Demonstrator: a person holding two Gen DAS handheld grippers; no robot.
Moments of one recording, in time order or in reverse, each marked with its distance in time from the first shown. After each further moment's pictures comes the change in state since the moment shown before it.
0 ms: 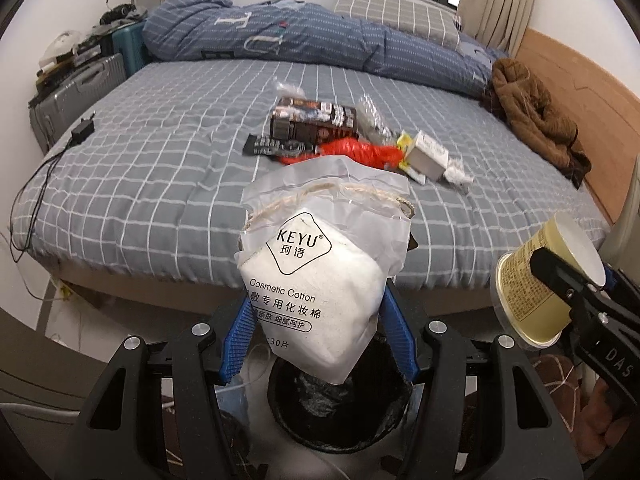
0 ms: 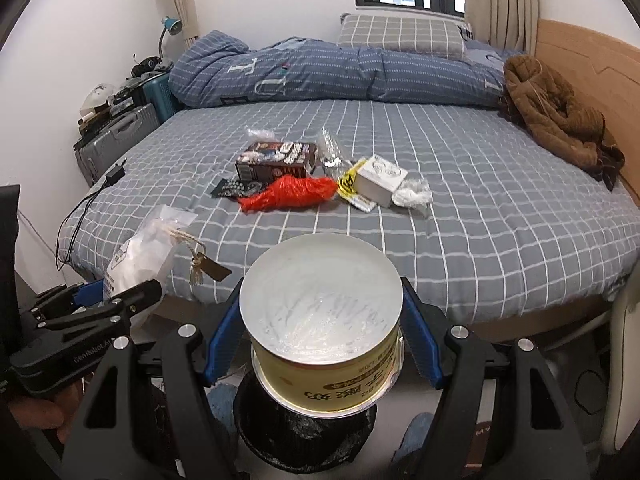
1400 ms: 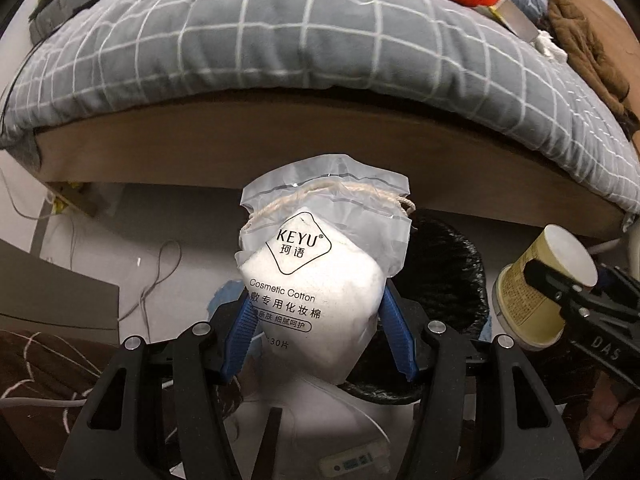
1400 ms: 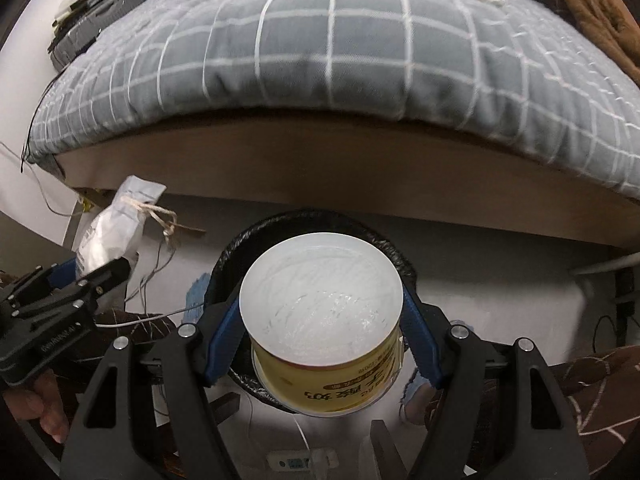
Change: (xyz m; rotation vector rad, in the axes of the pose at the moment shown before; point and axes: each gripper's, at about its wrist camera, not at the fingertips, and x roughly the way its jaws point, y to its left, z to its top) left arm 0.131 0.064 -0.133 -0.075 0.291 0.070; right arm 0.164 0.022 -0.144 -0.042 0.433 0.023
